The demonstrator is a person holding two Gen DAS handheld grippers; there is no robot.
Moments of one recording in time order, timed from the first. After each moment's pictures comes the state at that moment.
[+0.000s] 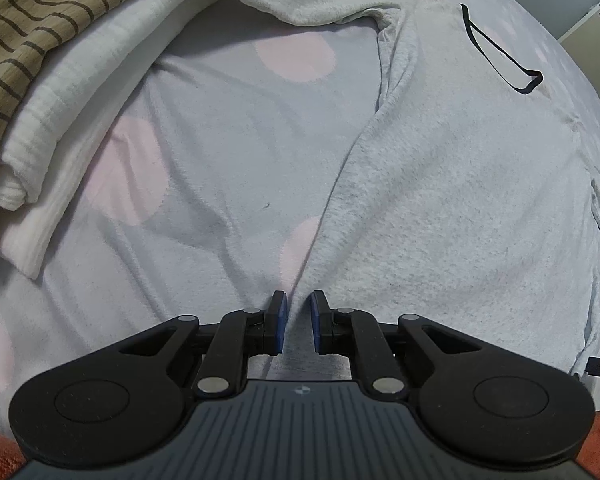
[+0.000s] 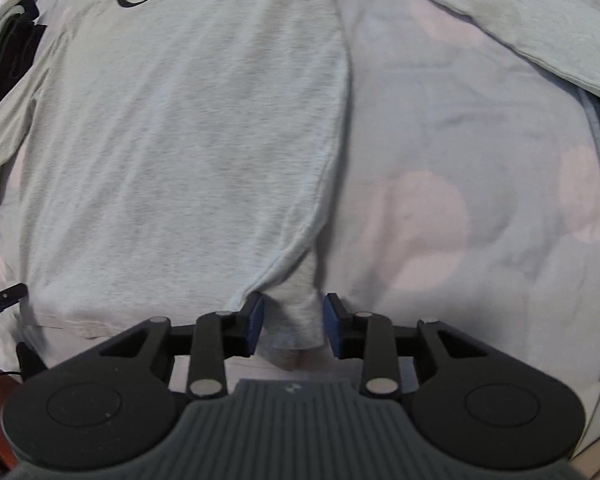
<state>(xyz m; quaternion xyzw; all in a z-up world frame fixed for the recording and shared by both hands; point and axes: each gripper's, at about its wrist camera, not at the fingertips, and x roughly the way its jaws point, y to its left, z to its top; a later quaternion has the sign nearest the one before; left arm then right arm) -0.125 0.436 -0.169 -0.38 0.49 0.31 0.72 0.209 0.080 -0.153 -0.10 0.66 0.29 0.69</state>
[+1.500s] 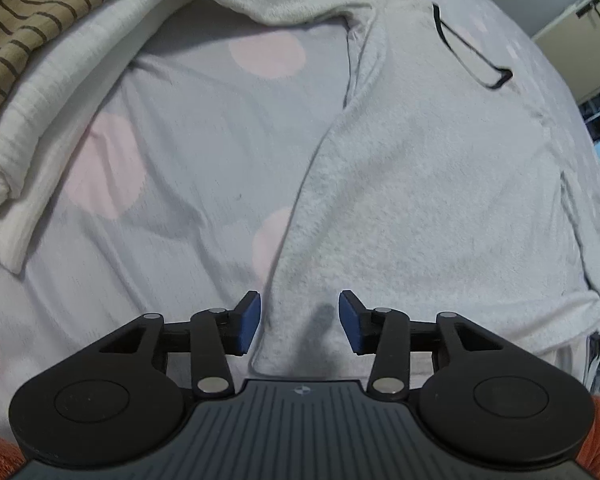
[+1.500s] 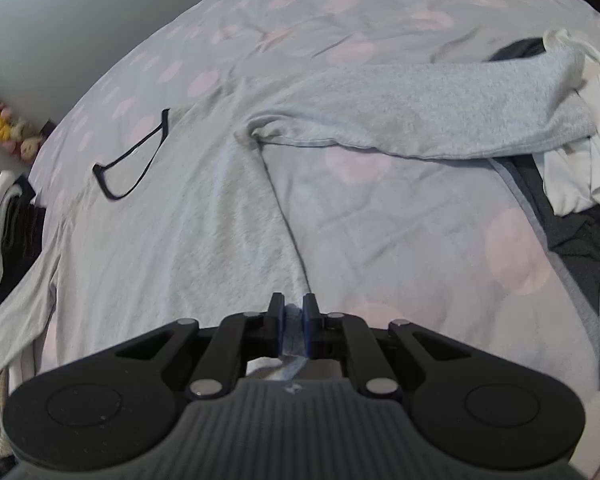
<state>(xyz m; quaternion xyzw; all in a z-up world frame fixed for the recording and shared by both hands) -0.126 0.428 -0.163 -0.39 0.48 0.27 0.74 0.240 0.040 -0.097 0.08 0.55 0.22 0.80</state>
